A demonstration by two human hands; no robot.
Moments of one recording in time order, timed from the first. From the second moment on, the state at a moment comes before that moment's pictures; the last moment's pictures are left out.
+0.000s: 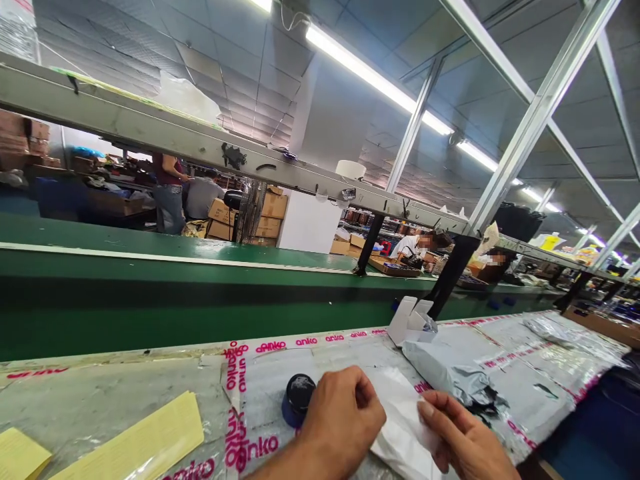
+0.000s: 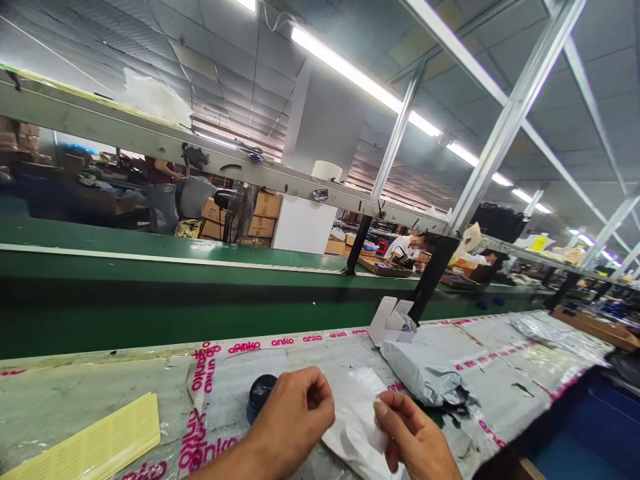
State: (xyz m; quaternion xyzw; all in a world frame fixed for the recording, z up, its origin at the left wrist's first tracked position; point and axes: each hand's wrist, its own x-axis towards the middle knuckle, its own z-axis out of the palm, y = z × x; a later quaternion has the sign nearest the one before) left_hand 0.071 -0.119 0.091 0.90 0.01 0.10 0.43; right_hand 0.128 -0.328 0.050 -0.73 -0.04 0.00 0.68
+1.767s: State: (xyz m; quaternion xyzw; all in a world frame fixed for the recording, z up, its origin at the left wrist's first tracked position) left_hand 0.048 0.008 0.041 0.98 -0.13 0.18 -0.01; right_hand 0.132 -0.210 0.002 -0.78 -0.46 -0.28 0.32
